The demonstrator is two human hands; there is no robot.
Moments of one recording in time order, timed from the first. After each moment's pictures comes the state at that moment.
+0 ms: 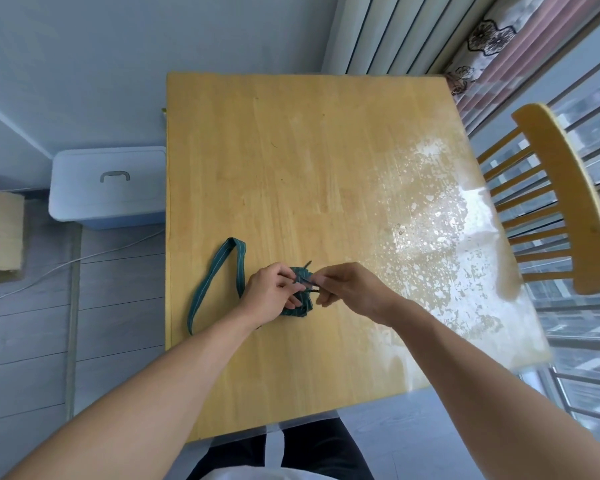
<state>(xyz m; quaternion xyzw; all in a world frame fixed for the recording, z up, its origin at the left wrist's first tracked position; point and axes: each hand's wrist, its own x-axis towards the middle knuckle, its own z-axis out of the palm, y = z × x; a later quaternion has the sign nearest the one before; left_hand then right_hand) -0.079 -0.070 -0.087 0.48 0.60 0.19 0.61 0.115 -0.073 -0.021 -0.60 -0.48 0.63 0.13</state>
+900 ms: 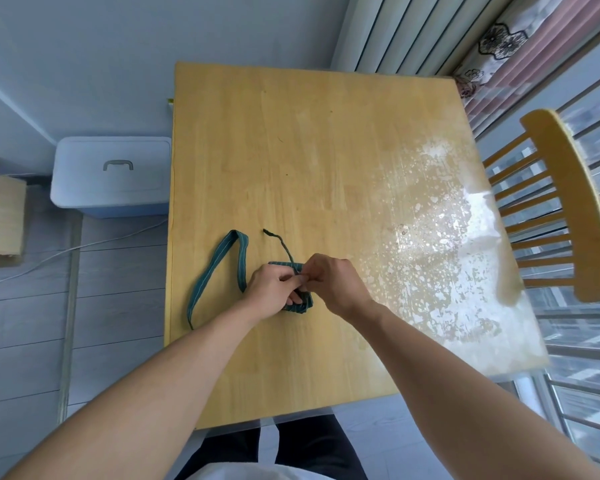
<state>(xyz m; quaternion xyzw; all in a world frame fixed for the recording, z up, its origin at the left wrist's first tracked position) -0.075 -0.073 -0.085 0.49 0.62 0.16 0.59 0.091 -0.071 -0.062 -0.65 -0.63 0.42 0.10</state>
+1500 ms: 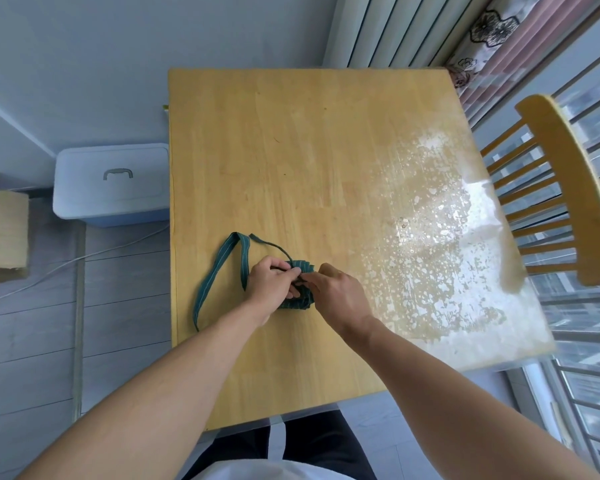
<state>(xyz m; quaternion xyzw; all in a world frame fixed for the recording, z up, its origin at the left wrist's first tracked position) -0.070 -0.073 -0.077 0.34 0.69 0.23 0.59 0.080 -0.104 -0.073 -0.62 -0.77 0.14 0.09</state>
